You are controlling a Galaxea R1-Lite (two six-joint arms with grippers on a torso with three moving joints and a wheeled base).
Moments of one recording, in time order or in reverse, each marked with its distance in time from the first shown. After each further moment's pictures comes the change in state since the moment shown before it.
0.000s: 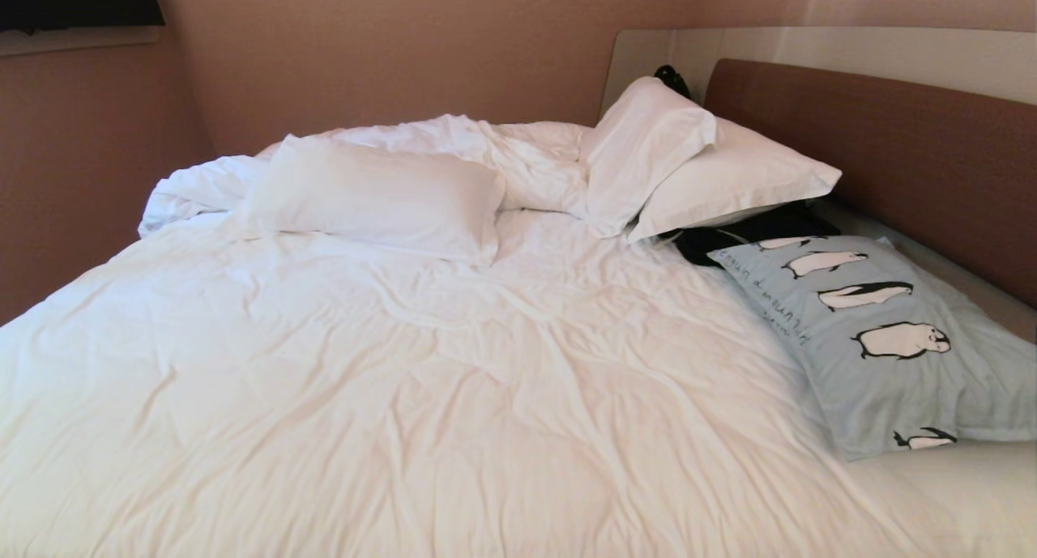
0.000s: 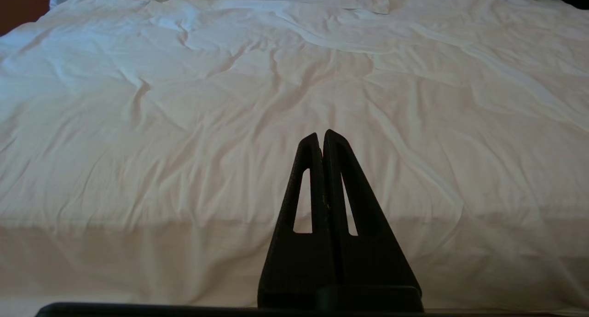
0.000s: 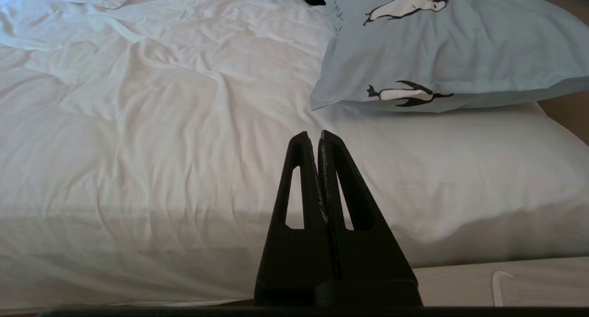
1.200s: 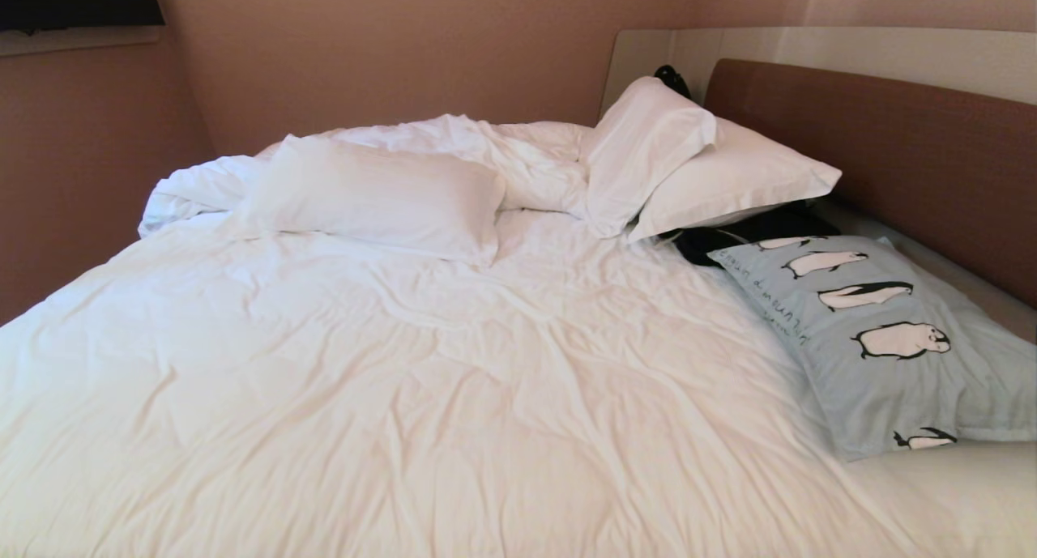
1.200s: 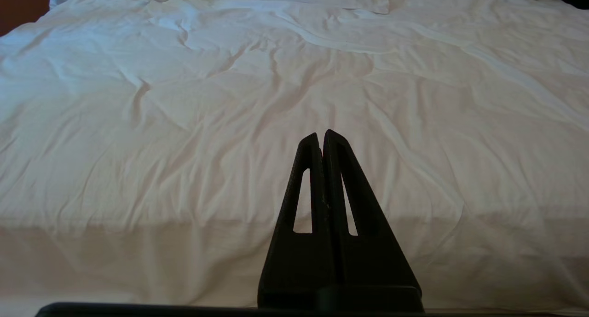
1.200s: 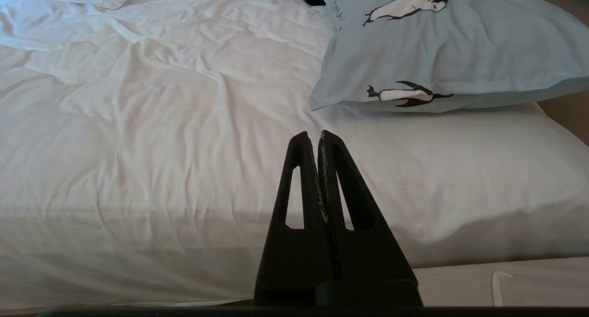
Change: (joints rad) left arm -0.001 0.000 0.000 0.000 0.000 0.000; right arm 0.000 0.000 0.000 -0.001 0.000 -0.001
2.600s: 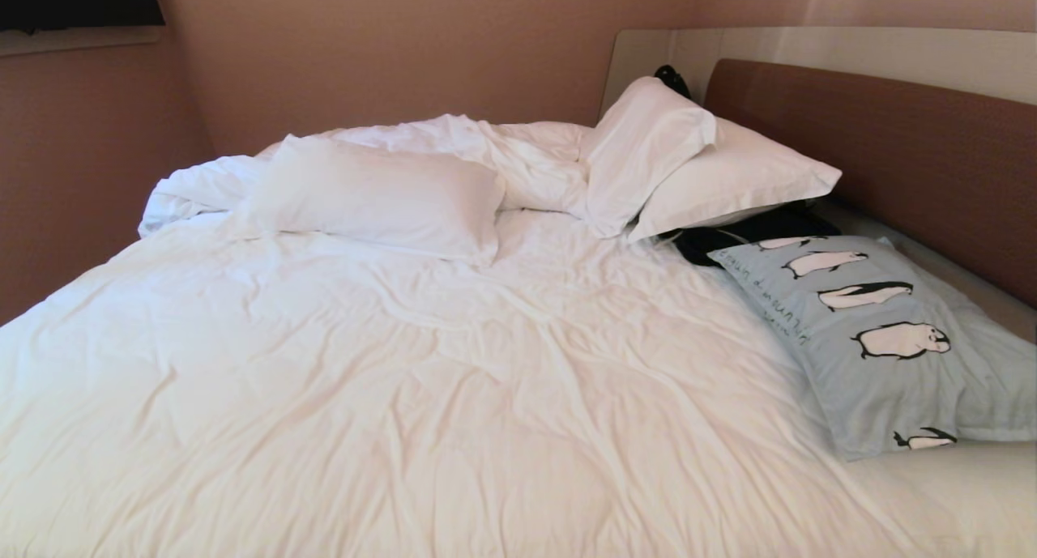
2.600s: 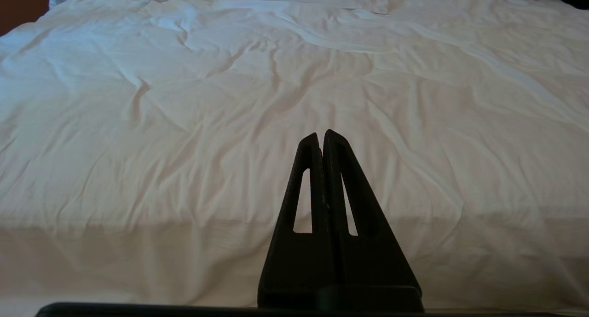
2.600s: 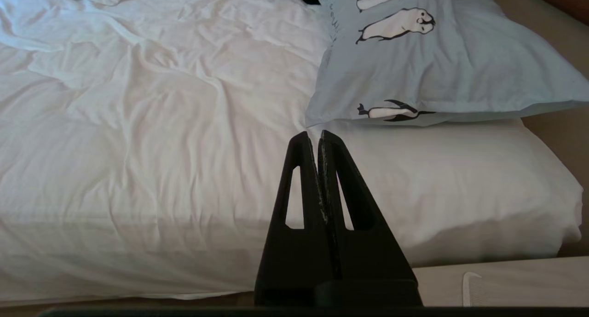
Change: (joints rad) left arm 0.000 0.000 0.000 0.000 0.000 0.000; right arm 0.000 0.180 -0.246 0.127 -0.008 -0.014
